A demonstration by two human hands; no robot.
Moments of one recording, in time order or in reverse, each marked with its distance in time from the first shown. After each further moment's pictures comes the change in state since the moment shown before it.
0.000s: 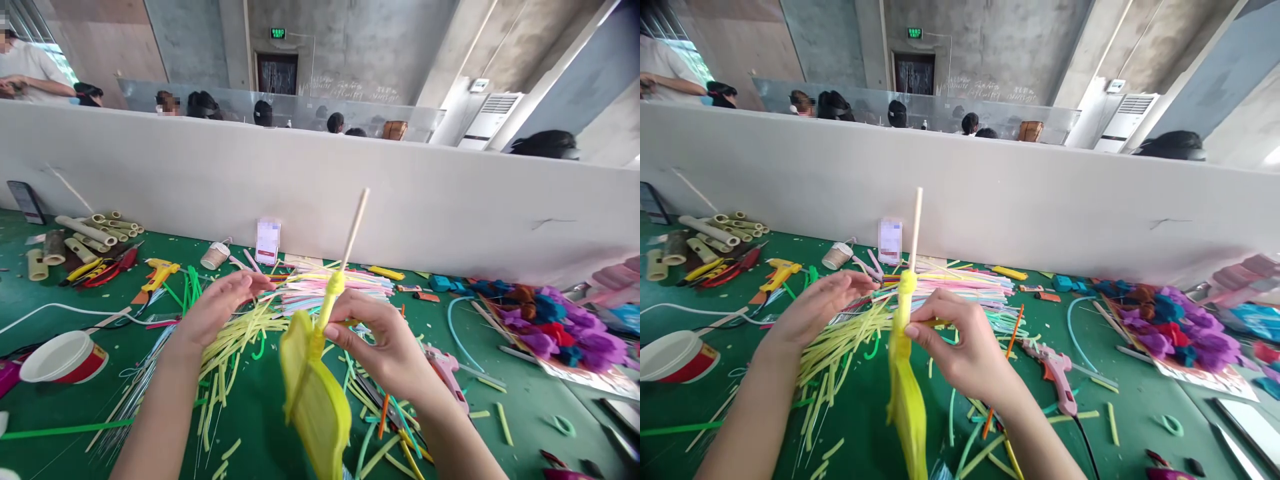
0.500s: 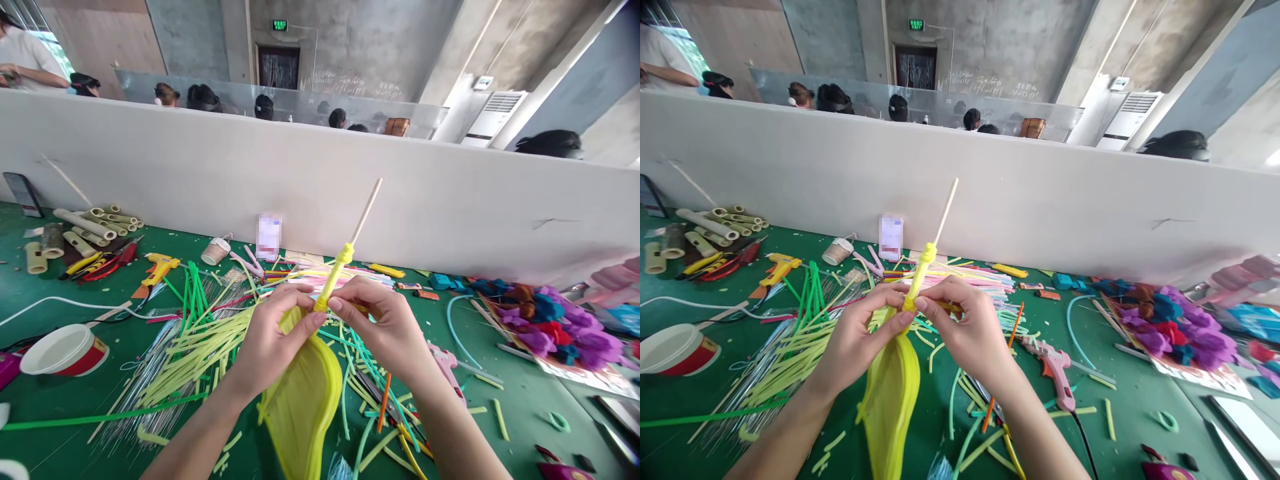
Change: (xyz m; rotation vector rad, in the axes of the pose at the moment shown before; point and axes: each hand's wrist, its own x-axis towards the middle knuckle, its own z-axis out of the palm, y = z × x) left_hand -0.023 0.004 0.075 0.386 -0.004 0.281; right_hand 0.008 0.003 0.002 -0.054 0.101 0.112
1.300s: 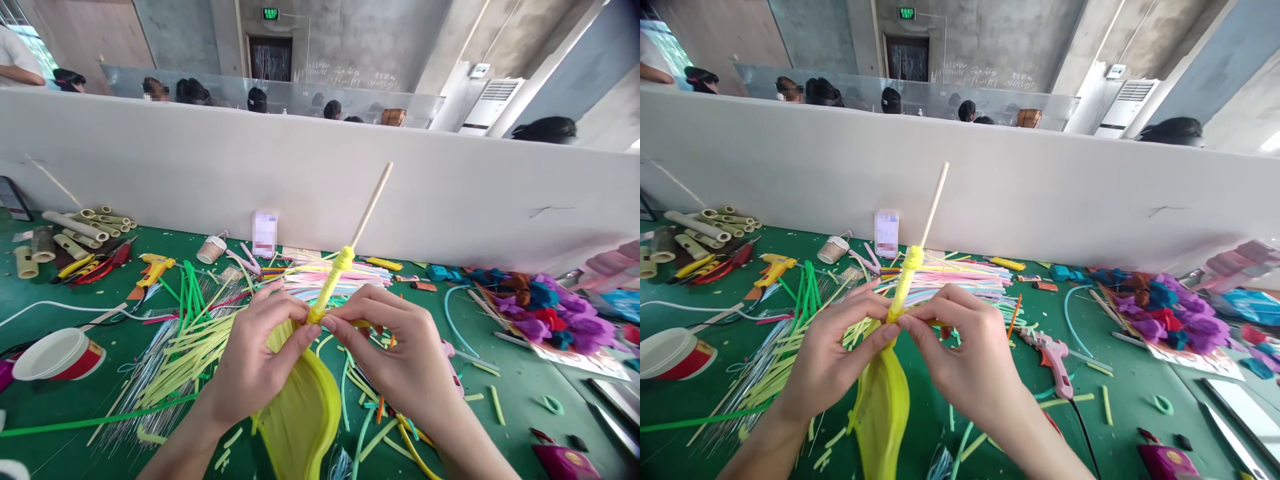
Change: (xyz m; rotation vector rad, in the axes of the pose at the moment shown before) left_hand -0.013 0.014 -0.008 0.296 -0.037 0.213; right_hand -0.025 -0.026 0.002 -0.168 0.117 -0.105
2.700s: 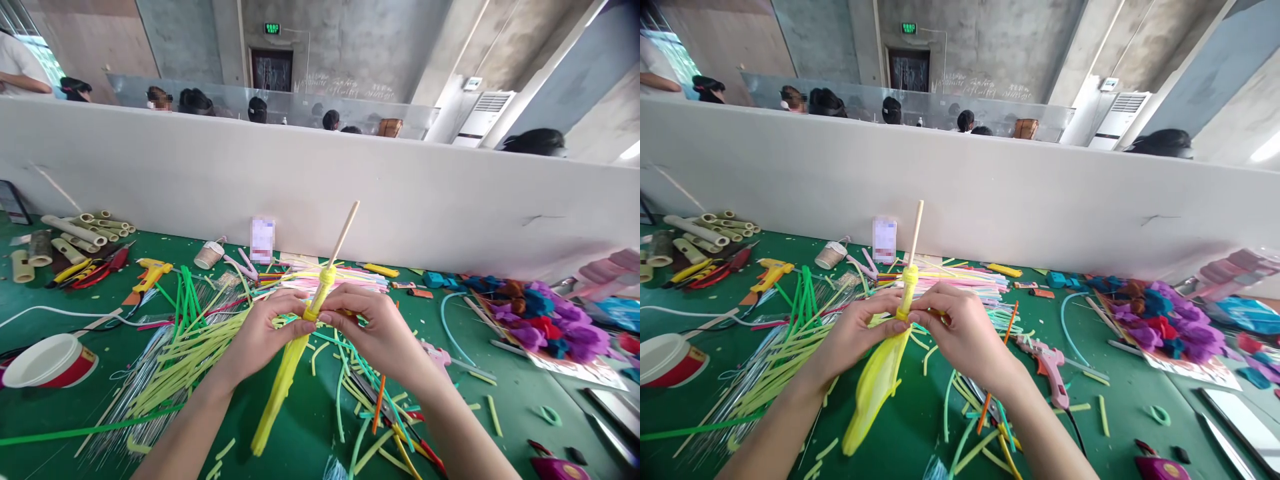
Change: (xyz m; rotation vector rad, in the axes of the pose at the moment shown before) left_hand 0.021 -0.040 0.017 -0.365 -0.197 -0.217; right_hand 0.021 0.044 -0.003 0.047 -0.243 -0.019
